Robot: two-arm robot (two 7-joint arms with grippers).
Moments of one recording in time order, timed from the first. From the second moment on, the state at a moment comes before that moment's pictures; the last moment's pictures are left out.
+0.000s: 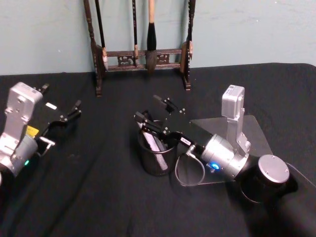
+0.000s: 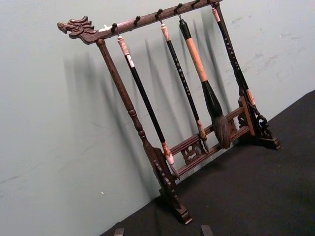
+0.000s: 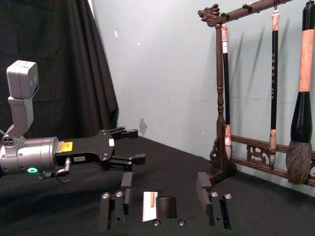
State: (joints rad) left arm -0.20 0.60 0.45 -1.41 -0.25 -0.12 0.03; right arm 0.33 0.20 -0.47 -1.11 0.52 -0.32 0.70
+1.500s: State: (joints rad) left arm -0.20 0.60 0.45 -1.41 -0.25 -0.12 0.03; right arm 0.19 0.36 -0.27 -1.34 0.33 -0.18 0.30
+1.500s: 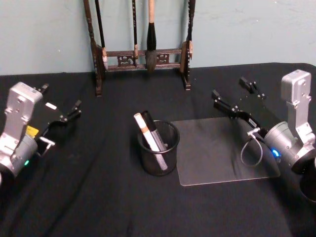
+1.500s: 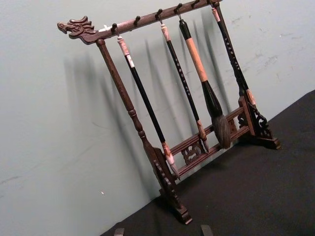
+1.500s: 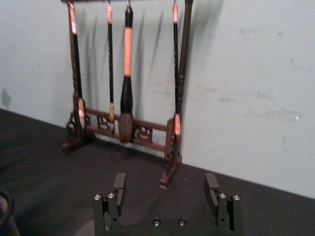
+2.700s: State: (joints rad) left arm -0.20 0.60 0.45 -1.41 -0.25 -0.12 0.03; right arm 0.22 0.34 -0.28 -1.27 0.27 -0.19 0.30
